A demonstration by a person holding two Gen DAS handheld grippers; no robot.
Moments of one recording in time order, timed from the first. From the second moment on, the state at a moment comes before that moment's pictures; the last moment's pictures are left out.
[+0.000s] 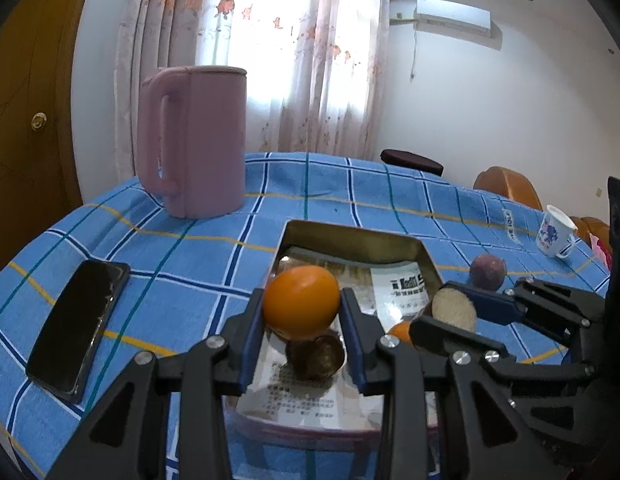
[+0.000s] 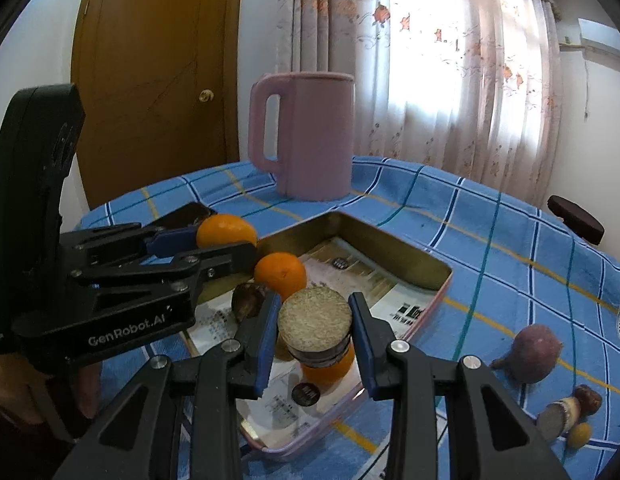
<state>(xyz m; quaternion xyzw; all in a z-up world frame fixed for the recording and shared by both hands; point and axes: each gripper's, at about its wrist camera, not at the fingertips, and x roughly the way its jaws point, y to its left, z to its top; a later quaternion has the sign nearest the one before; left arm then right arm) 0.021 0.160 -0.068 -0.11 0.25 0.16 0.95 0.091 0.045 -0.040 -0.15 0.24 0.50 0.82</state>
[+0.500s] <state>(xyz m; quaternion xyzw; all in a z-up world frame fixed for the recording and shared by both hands) 0.020 0.146 -0.057 -0.09 0.24 0.18 0.95 0.095 0.026 -0.037 -0.14 0.24 0.49 0.82</state>
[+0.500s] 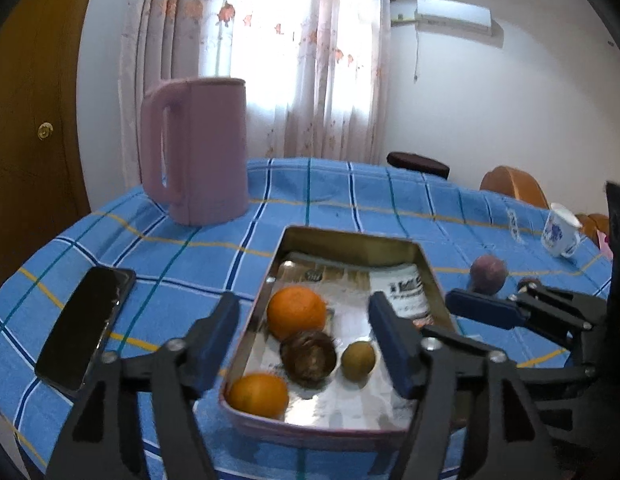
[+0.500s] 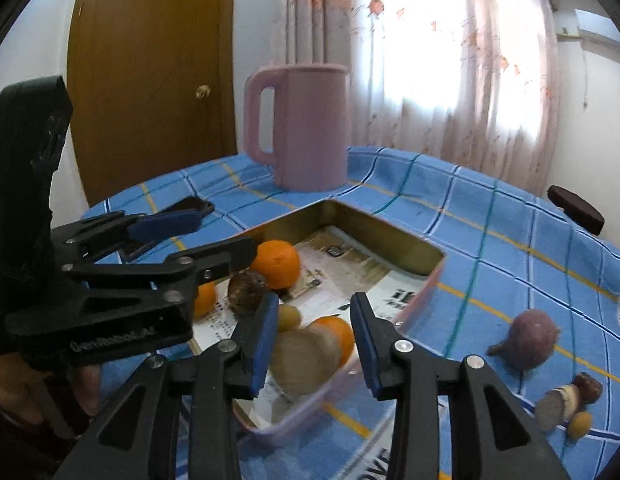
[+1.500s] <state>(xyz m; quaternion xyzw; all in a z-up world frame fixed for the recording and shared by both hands) 0.147 0.008 -0.062 -0.04 0.30 0.02 0.95 0.224 -0.143 -0.067 -0.06 0.40 0.31 0.86</state>
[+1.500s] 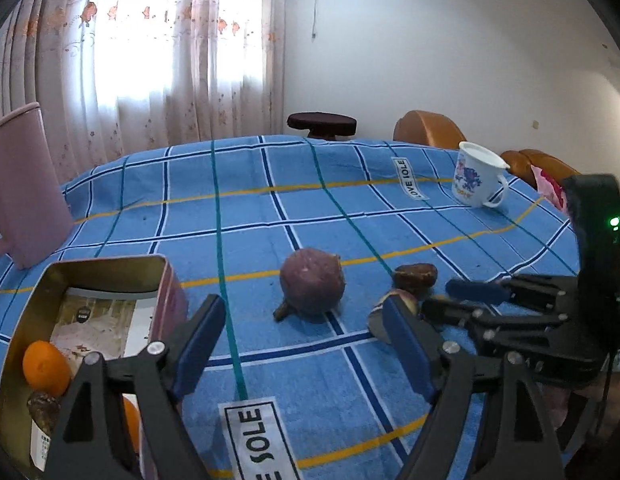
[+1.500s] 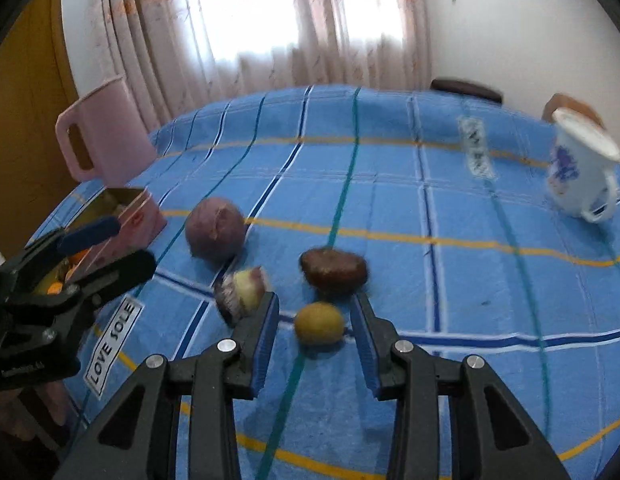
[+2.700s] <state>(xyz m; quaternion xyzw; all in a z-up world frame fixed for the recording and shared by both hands) 0.193 -0.050 -0.087 -0.03 0.39 -0.07 0.92 0.213 -0.181 -0.048 -0.02 0.34 0.26 0.90</state>
